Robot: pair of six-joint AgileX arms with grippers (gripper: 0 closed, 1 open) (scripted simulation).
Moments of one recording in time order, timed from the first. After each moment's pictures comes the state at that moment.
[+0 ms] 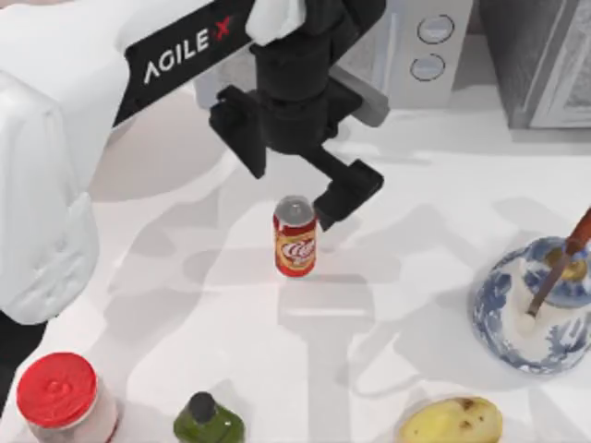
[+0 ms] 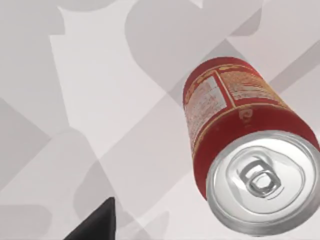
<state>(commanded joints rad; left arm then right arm) -0.66 2.30 2.15 -1.42 0.00 0.16 0.00 0.00 0.00 0.00 0.00 0.00</state>
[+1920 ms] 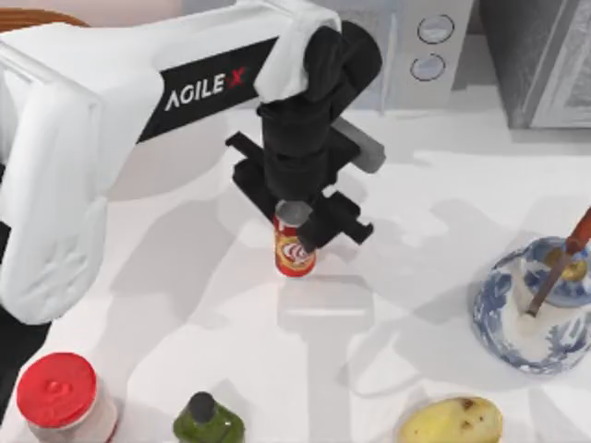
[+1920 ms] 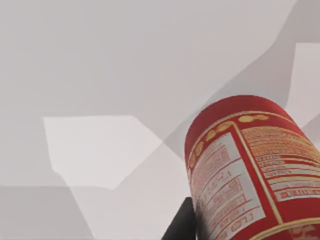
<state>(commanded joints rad) -0.65 2.31 1.93 -1.19 0.00 0.16 0.00 0.00 0.00 0.00 0.00 0.00</state>
